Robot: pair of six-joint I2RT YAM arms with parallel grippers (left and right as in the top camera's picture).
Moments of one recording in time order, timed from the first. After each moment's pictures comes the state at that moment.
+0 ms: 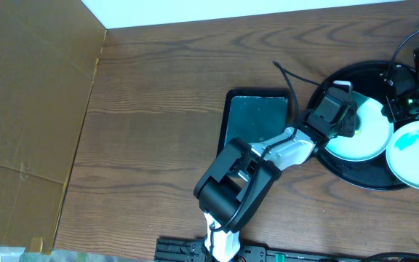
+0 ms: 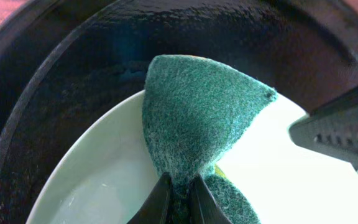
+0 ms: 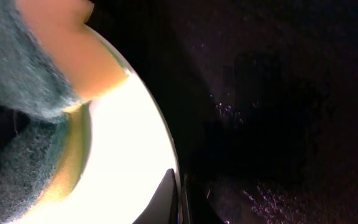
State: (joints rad) left arm -0.66 1.96 1.06 0.11 -0.01 -0.47; right arm 0.12 2.01 1.32 -0.65 -0.37 -0.17
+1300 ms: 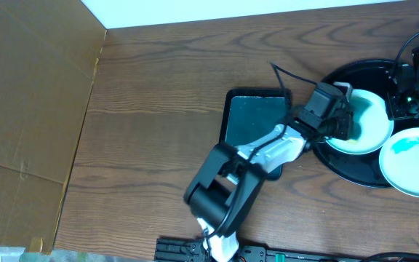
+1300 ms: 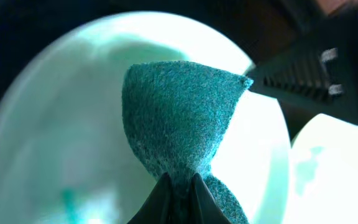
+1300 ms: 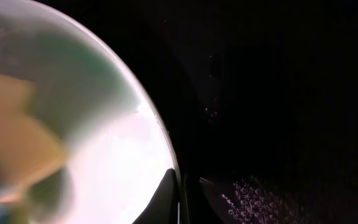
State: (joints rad) left arm -0.62 1.90 1.05 0.02 0.24 -0.44; right arm 0.13 2.01 1.33 -0.65 -0.28 -0.03
